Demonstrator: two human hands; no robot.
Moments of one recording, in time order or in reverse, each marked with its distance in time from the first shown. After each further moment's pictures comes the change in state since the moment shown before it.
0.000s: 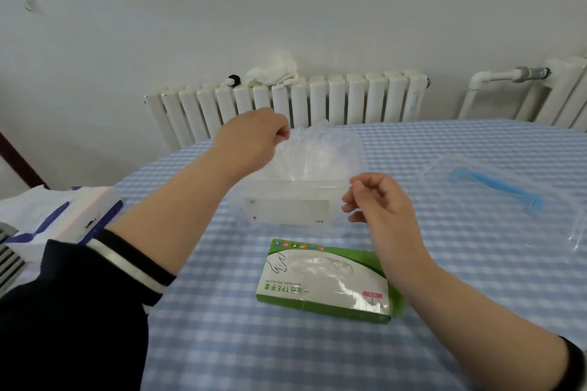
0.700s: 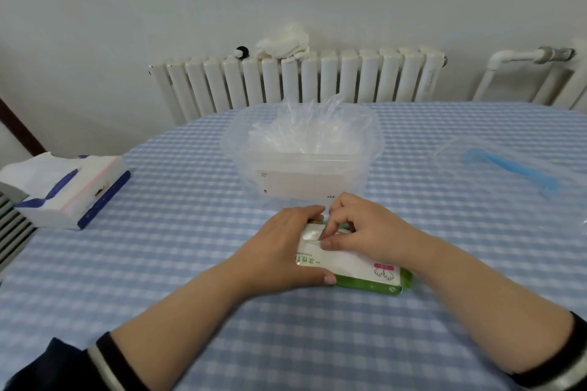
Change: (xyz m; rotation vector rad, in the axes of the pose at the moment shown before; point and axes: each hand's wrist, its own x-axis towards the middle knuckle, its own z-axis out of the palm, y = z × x) left_hand -0.155 0.029 0.086 -0.562 -0.349 0.050; right_hand 0.001 0.023 0.000 -0.852 -0.756 0.007
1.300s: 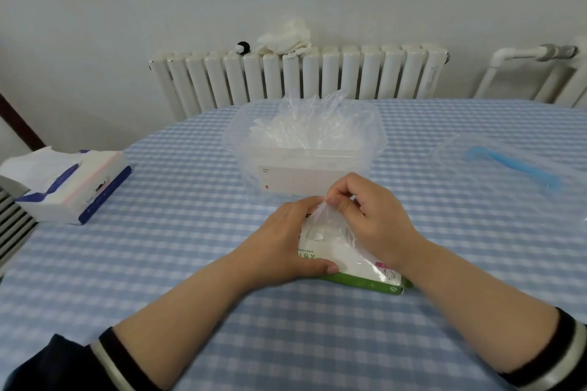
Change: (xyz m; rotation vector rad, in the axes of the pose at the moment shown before) left_hand 0.004 -0.001 0.002 -0.101 0.029 -0.040; right_hand -0.001 -0.002 0.013 0.105 0.500 -0.197
